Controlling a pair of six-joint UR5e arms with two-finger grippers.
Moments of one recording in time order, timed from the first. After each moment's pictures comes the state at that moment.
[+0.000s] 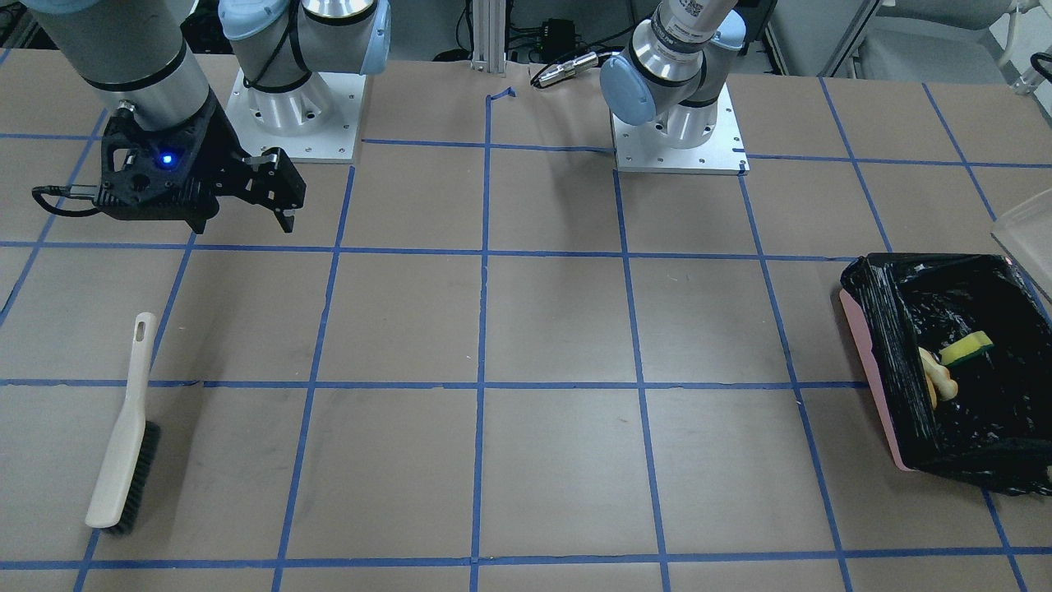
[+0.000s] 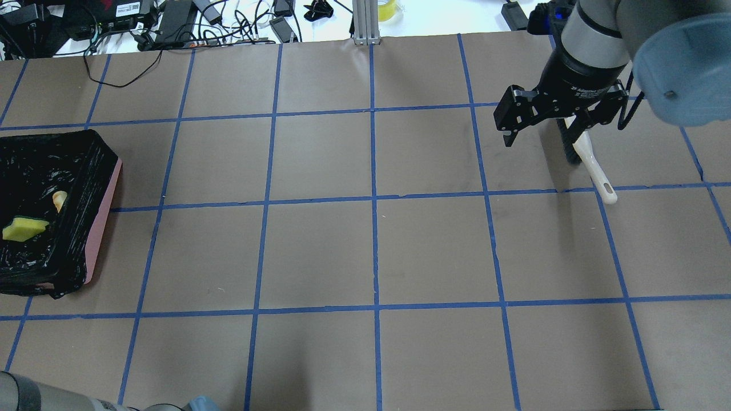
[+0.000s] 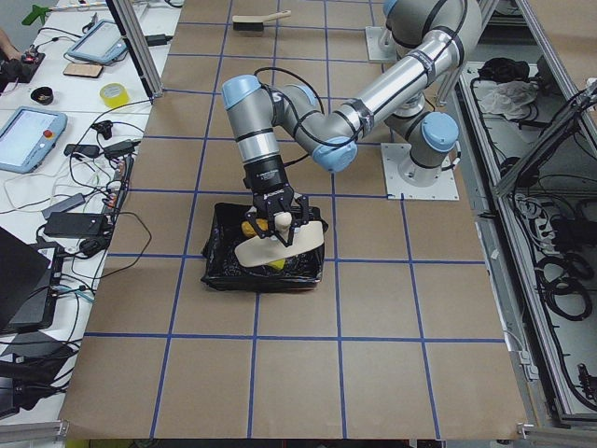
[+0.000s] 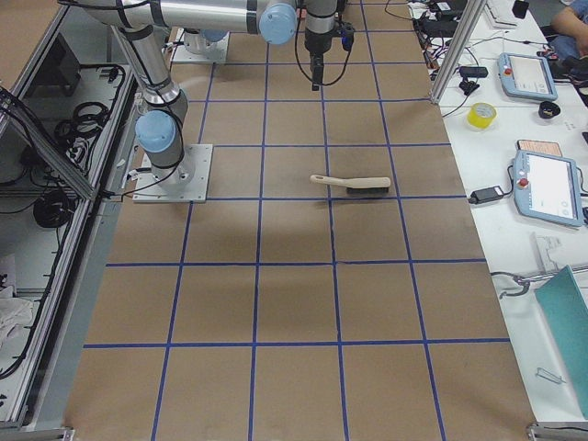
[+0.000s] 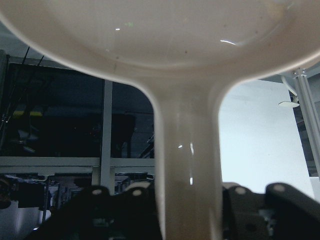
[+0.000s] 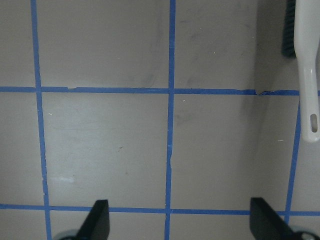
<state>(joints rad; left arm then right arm) -0.92 -1.84 -1.50 -0.95 2.49 2.09 1.54 -1.57 1.64 -1.62 -1.55 -0.05</state>
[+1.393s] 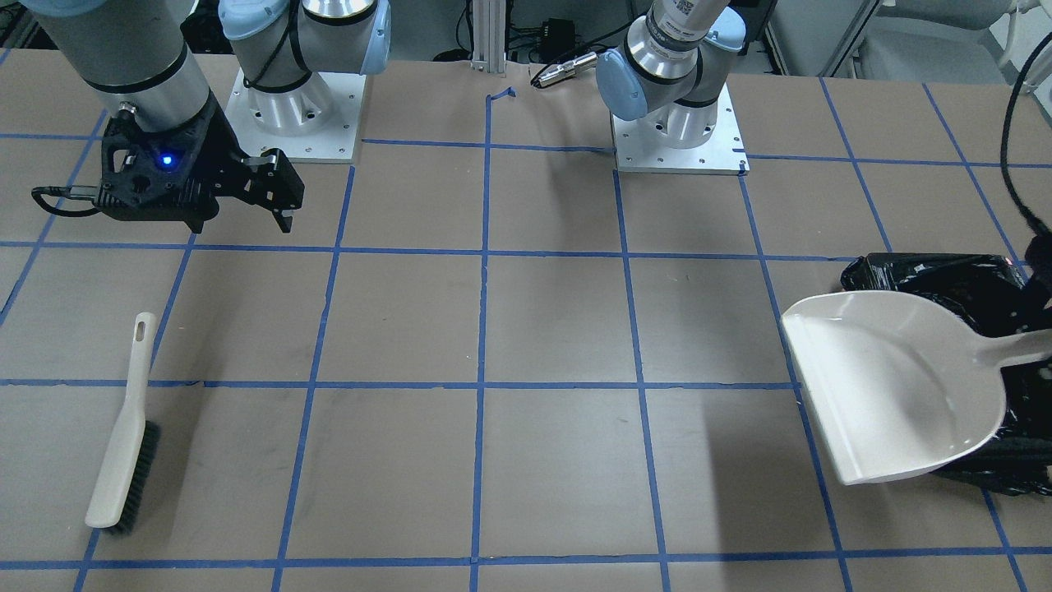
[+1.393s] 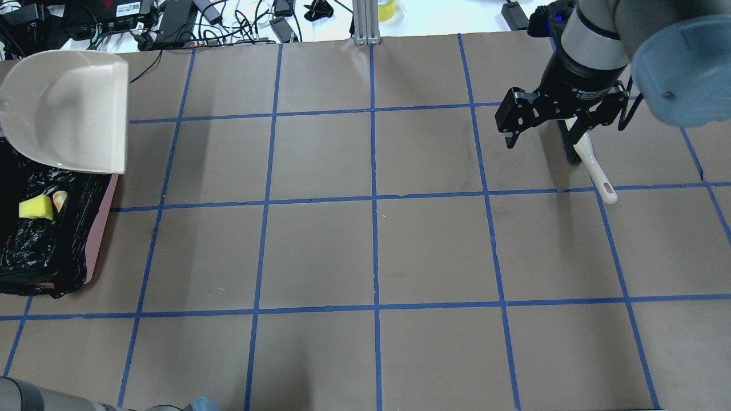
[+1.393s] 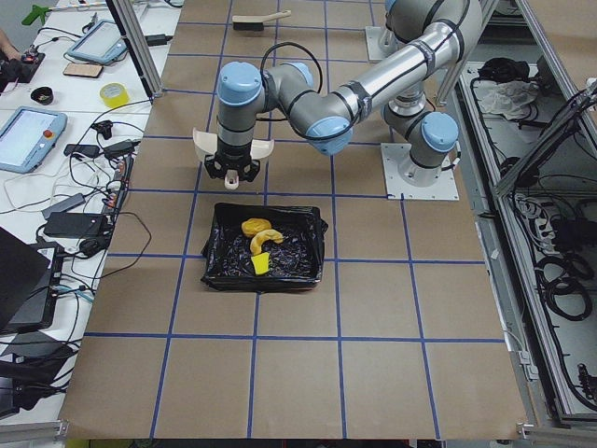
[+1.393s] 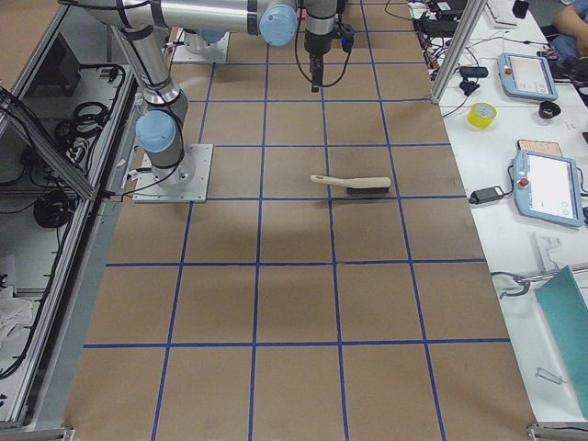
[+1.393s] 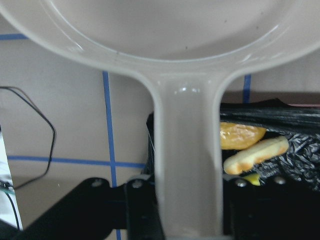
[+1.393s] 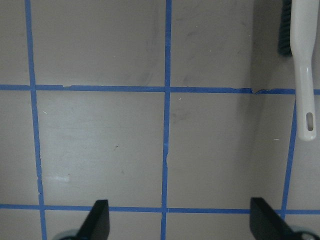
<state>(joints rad) -1.04 -1.88 -1.43 -1.26 1.46 2.13 1.54 -1.57 1.64 -1.62 -1.56 -0.05</state>
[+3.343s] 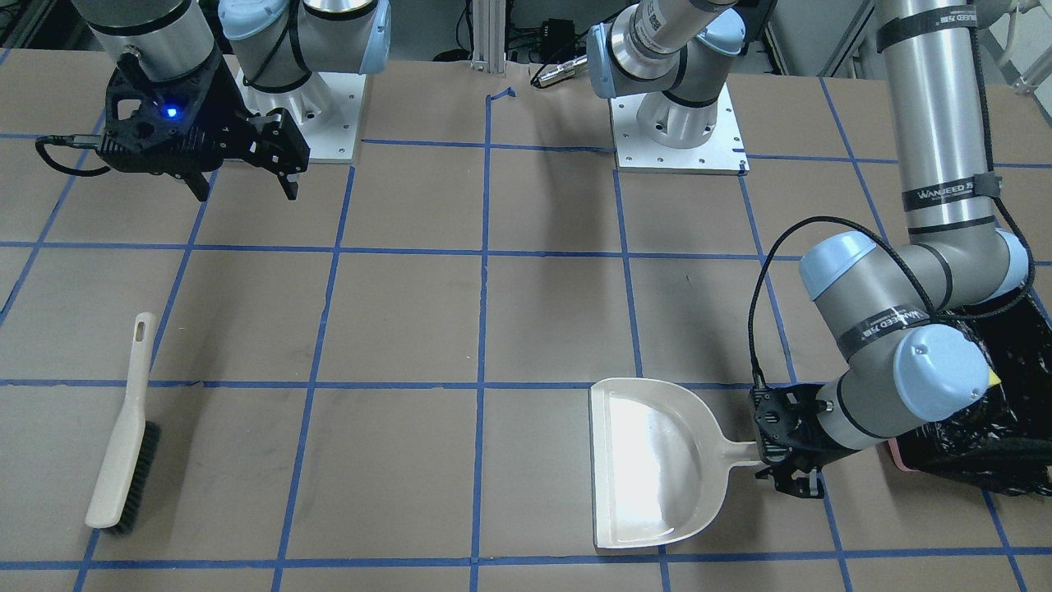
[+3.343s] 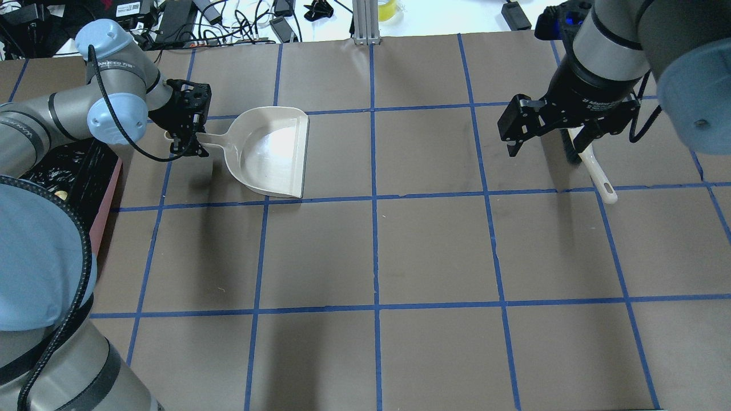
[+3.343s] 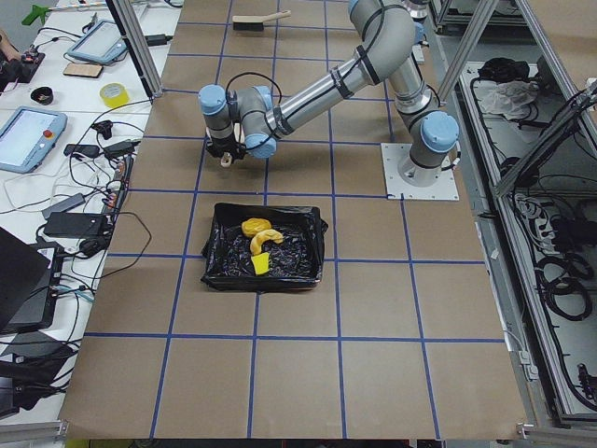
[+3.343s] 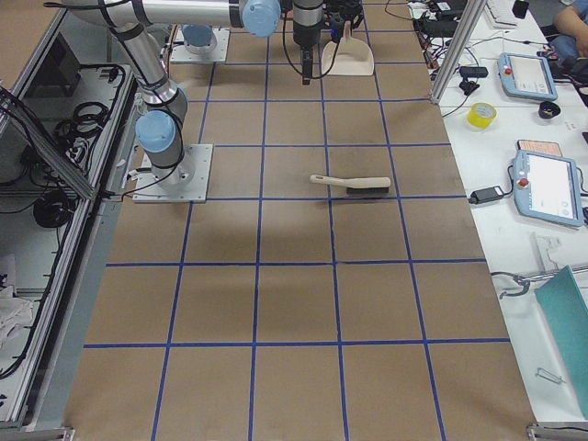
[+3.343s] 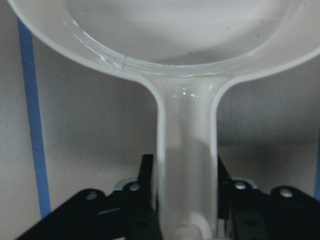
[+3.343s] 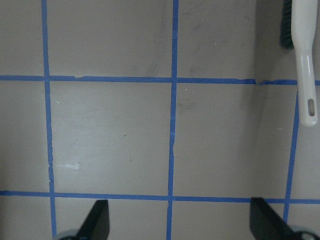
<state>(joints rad) -1.33 -2.13 -1.56 -1.03 1.47 1.78 1.55 -1.65 1.68 -1.60 -1.55 -0.05</state>
